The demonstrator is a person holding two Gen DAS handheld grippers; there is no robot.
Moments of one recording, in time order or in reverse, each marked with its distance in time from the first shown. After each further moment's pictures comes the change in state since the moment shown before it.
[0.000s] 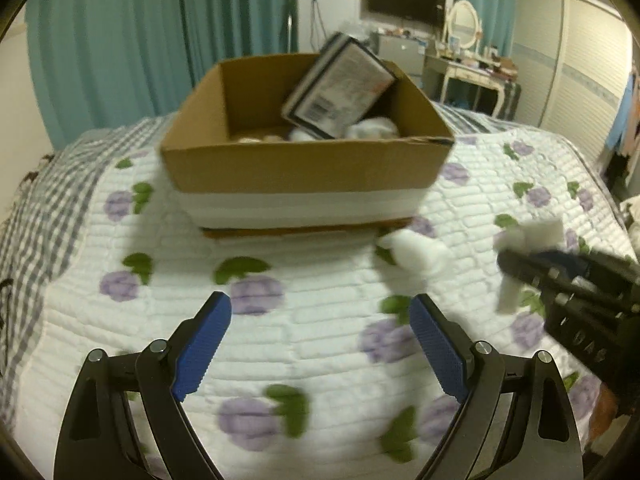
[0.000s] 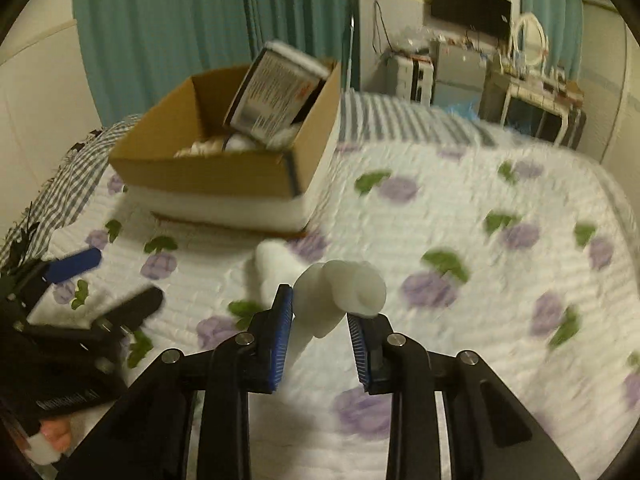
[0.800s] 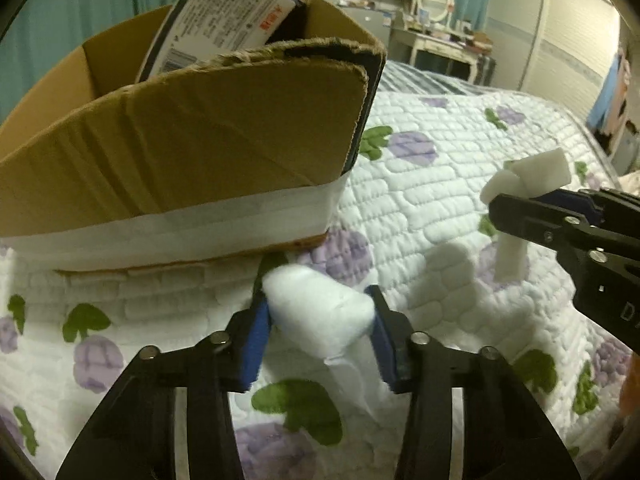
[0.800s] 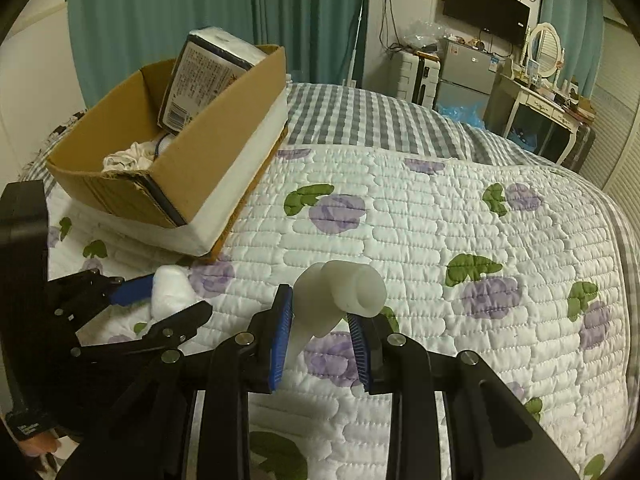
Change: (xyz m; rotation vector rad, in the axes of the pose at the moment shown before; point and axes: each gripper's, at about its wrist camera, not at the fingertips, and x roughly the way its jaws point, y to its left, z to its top) left arm 0.100 -0.078 0.026 0.053 0.092 -0.098; right arm 0.050 -0.062 0.028 -0.066 0.047 -0.012
